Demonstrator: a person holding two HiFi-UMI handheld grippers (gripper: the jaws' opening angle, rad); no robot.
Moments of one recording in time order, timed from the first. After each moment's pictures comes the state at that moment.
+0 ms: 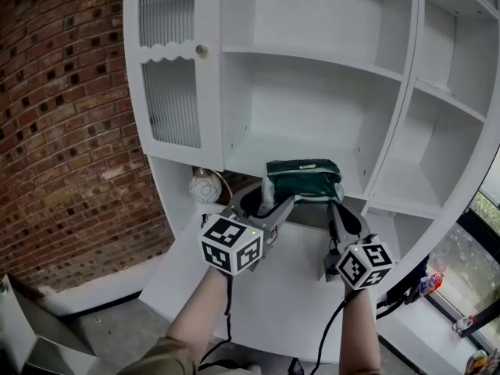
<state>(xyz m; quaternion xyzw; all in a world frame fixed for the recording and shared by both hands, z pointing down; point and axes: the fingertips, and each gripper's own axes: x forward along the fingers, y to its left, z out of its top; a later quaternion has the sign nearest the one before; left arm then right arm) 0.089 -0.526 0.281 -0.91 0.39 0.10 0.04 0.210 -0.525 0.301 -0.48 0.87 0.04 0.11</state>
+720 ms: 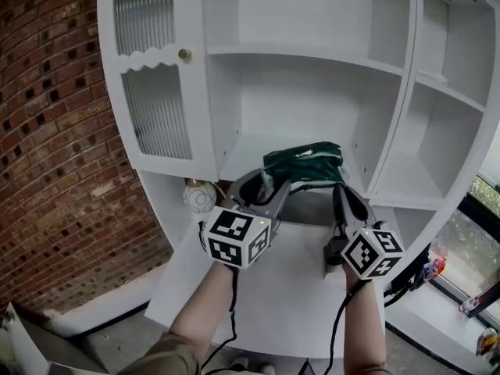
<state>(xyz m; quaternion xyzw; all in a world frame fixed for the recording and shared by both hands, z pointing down) 0.080 -0.568 0.255 -0.90 0.42 0.08 0.08 0.212 -0.546 0.262 -0.53 0.83 0.00 0.17</state>
